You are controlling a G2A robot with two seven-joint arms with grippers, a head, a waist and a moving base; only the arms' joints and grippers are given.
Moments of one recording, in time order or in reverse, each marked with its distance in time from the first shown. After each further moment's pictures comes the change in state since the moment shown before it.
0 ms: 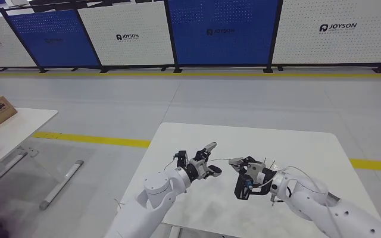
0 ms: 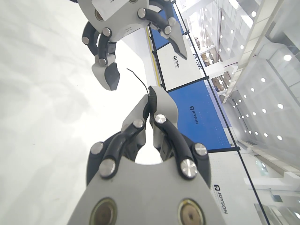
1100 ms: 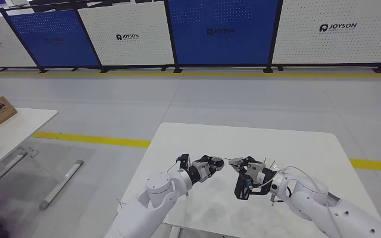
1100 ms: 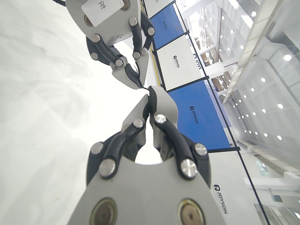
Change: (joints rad) left arm -0.017 0.015 0.035 0.013 -0.077 0.015 0.018; right arm 0.000 0.000 0.000 0.000 0.000 0.000 0.000
